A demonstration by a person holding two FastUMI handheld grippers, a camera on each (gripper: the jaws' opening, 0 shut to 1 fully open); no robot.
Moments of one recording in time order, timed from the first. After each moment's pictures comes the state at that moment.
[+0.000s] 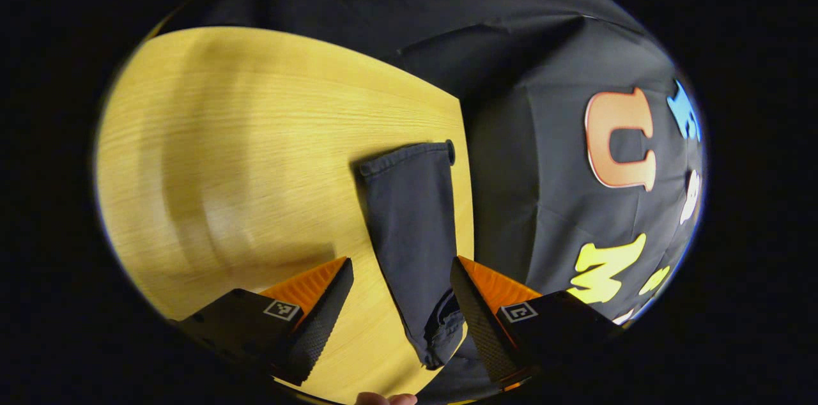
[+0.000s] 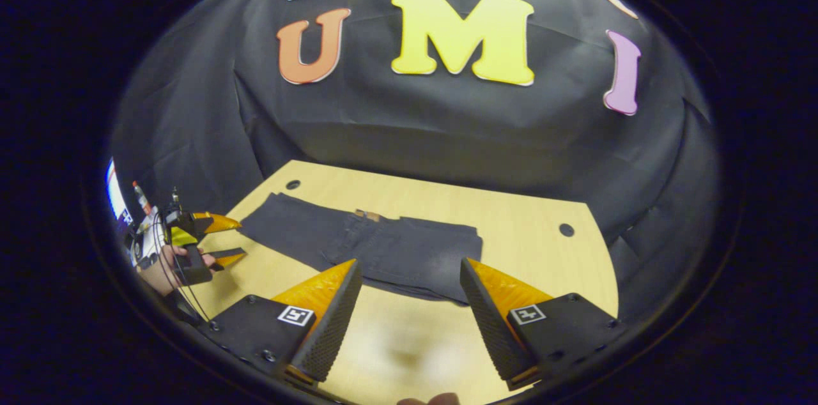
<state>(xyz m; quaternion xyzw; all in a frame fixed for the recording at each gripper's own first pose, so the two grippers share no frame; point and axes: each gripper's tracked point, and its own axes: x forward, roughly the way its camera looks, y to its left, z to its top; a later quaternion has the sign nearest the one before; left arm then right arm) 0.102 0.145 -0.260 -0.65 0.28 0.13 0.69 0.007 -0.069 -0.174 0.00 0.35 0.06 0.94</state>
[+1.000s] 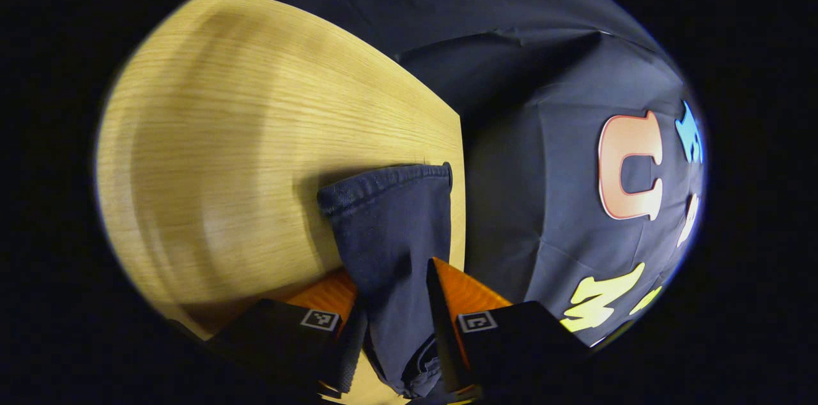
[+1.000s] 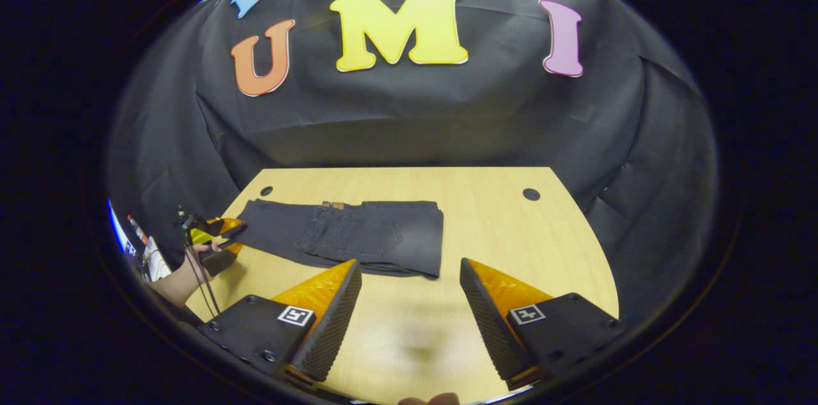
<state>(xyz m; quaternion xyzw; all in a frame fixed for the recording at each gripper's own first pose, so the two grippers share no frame) 0.178 0.157 -0.296 -0.66 0.22 0.15 0.70 -0.038 -0.122 -0.181 0.06 0.36 0.00 0.93</state>
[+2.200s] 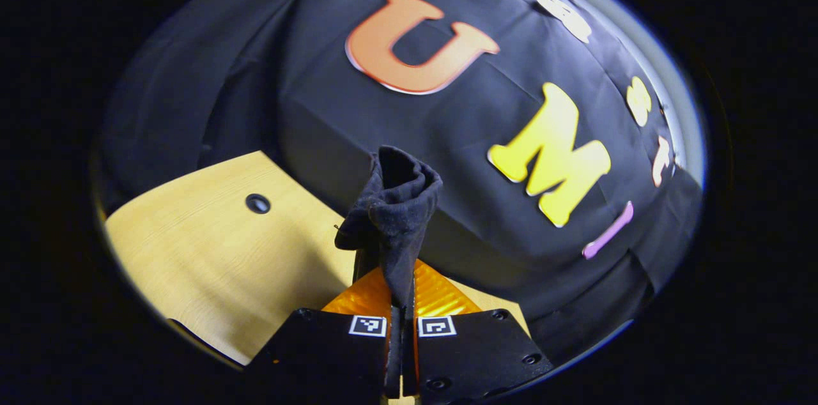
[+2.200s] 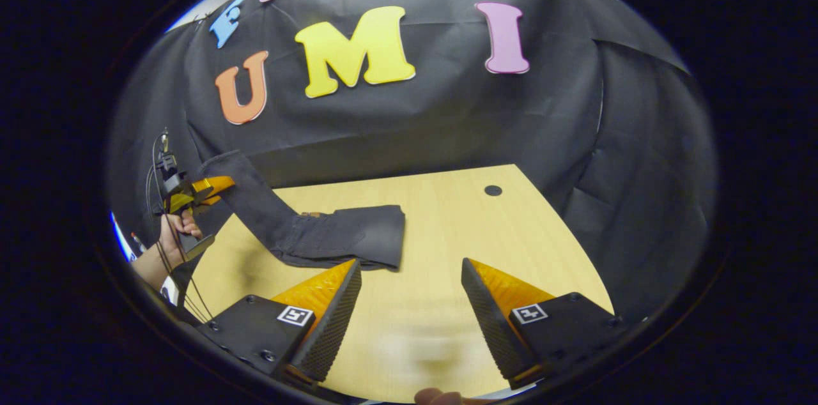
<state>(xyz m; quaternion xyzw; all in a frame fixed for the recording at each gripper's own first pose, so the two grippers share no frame) 0.210 -0.027 -0.080 -0.30 0.18 -0.06 0.94 -0.092 -0.217 -0.174 0.11 0.32 -0.04 0.94</state>
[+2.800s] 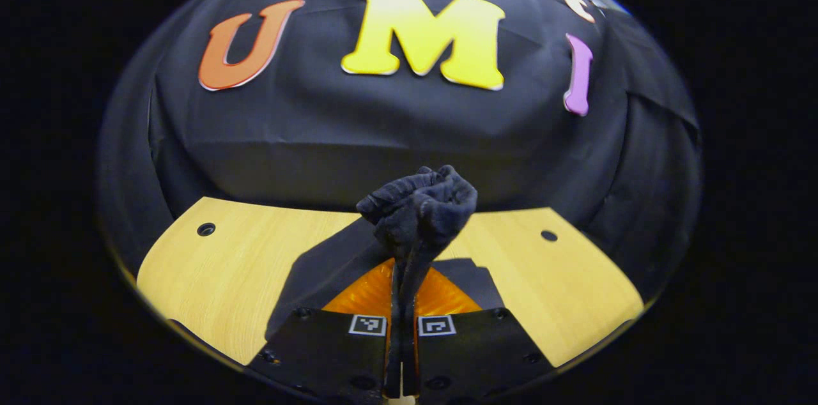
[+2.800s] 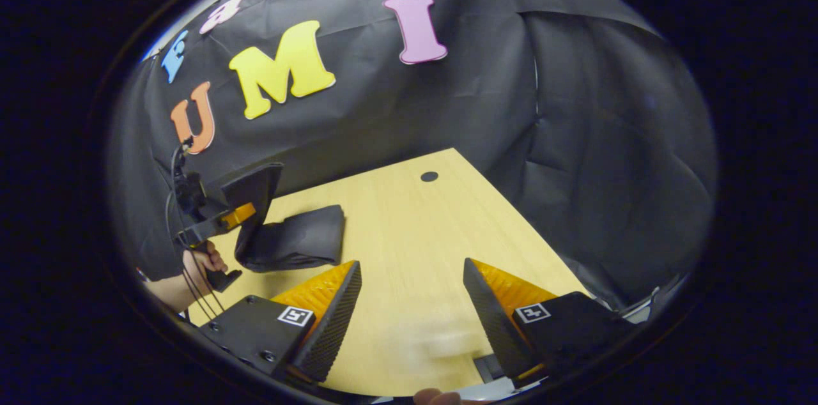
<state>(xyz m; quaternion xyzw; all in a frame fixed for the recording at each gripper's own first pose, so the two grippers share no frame) 0.202 -0.226 -0.180 -0.01 0.23 -0.11 0.97 -0.147 -0.328 -0.203 0.17 0.33 -0.13 0.92</state>
